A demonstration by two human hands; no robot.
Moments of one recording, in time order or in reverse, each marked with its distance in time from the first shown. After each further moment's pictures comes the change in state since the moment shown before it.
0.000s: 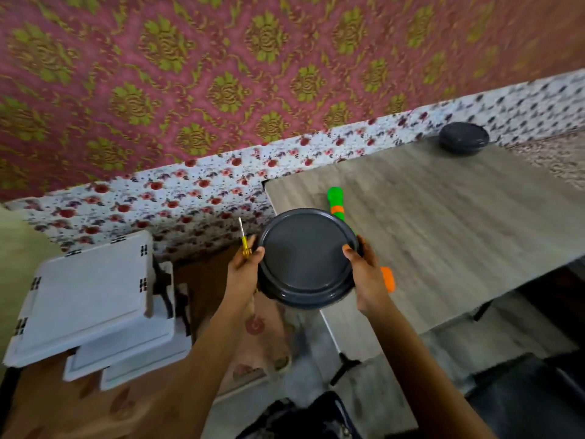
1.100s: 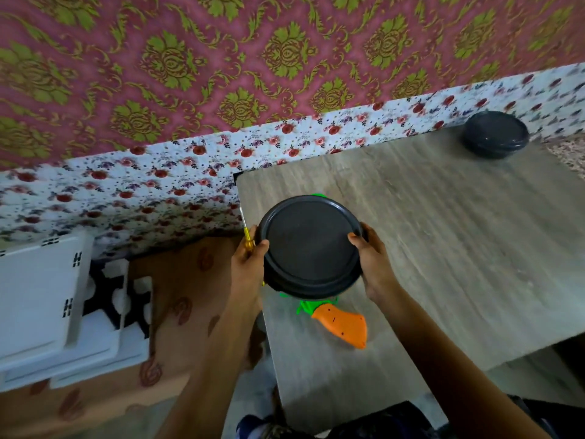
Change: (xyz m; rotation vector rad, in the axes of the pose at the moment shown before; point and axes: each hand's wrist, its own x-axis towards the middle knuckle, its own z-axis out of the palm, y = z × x) left_hand 0.100 -0.016 0.139 0.020 0.113 -0.002; right_hand 0.189 -0.040 -0.041 -0.172 -0.108 0.118
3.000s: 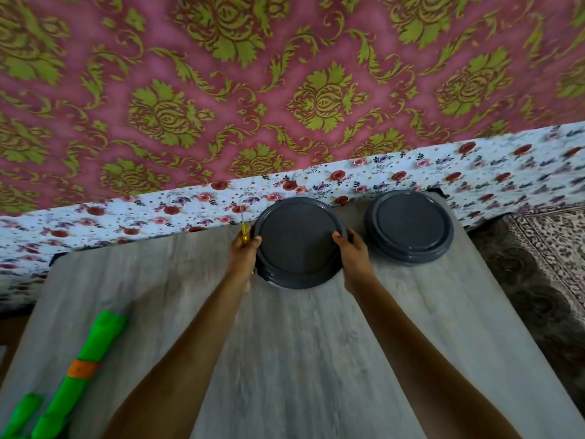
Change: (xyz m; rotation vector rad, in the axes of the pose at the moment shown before) left_hand 0.203 -0.030 0.483 0.243 0.136 -0.056; right_hand 0.429 -0.140 -0.254 -0.017 -0.066 0.183
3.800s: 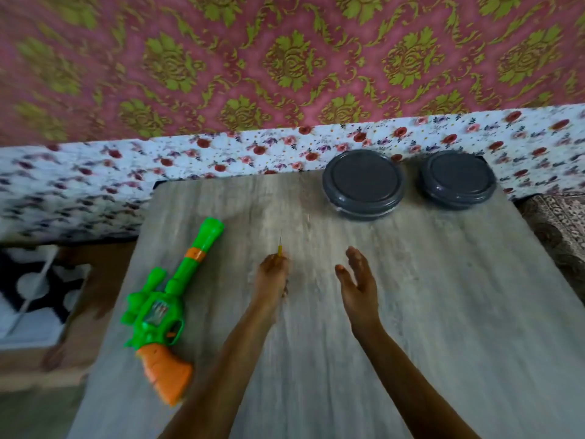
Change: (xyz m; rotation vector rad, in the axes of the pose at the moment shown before) left_hand -0.175 -0.098 -0.157 -0.049 0.014 -0.084; right_hand -0.246 0.143 0.035 -0.270 -0.066 -0.374
